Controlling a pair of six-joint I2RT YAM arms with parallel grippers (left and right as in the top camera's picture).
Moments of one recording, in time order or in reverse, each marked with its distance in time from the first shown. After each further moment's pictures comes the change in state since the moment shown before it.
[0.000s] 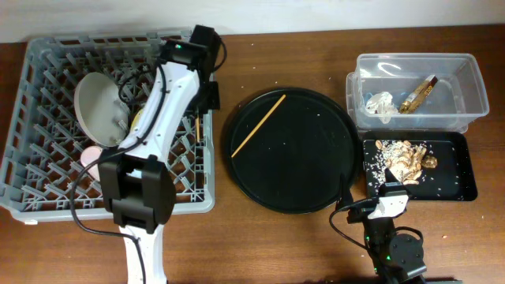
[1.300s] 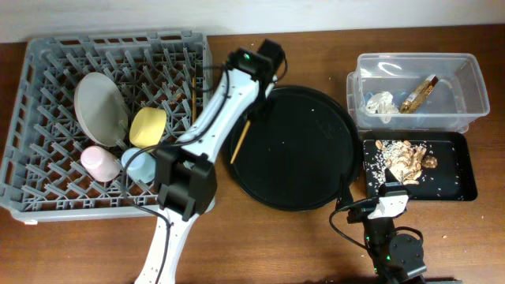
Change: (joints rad) left arm -0.224 0.255 0.326 -0.093 0.075 0.214; right arm 0.000 0.000 0.000 0.000 0.000 0.000
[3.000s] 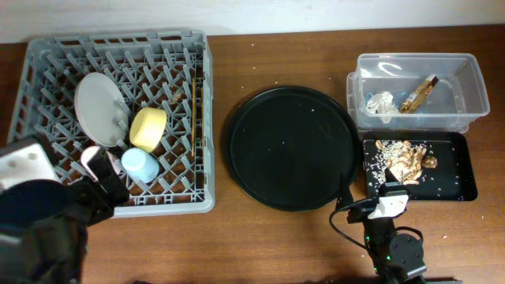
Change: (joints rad) left arm 0.238 -1.519 -0.723 0.061 -0.405 -0.324; right arm 0.000 0.000 0.000 0.000 0.000 0.000
